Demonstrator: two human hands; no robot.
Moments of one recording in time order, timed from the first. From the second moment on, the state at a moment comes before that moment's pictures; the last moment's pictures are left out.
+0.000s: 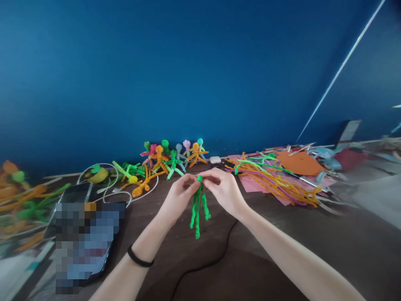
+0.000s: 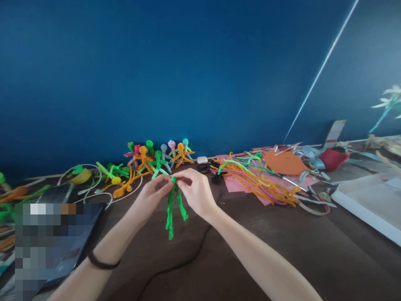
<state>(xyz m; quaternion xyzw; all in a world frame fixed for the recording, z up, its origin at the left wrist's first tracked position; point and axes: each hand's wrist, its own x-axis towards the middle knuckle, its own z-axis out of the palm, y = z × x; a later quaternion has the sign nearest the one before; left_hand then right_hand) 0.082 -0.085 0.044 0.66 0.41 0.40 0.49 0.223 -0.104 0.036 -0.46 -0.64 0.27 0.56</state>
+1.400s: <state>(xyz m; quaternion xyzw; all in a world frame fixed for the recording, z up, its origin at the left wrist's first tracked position) 0.076 -0.080 0.045 0.66 0.40 0.38 0.50 0.220 -0.100 0.026 -0.44 -0.55 0.48 0.51</state>
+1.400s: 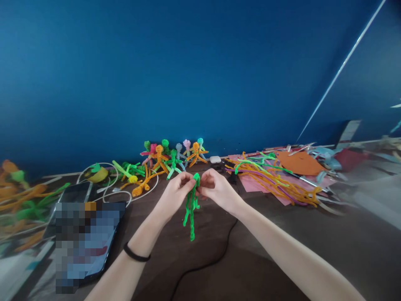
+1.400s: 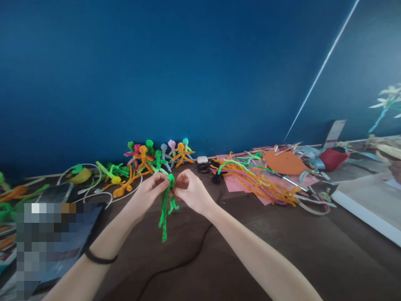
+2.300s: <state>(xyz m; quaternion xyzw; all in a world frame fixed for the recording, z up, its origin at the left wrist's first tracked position) 0.075 -0.080 0.045 0.71 0.39 0.35 0.47 0.225 -0.097 0.029 -0.42 -0.57 0.46 0.53</state>
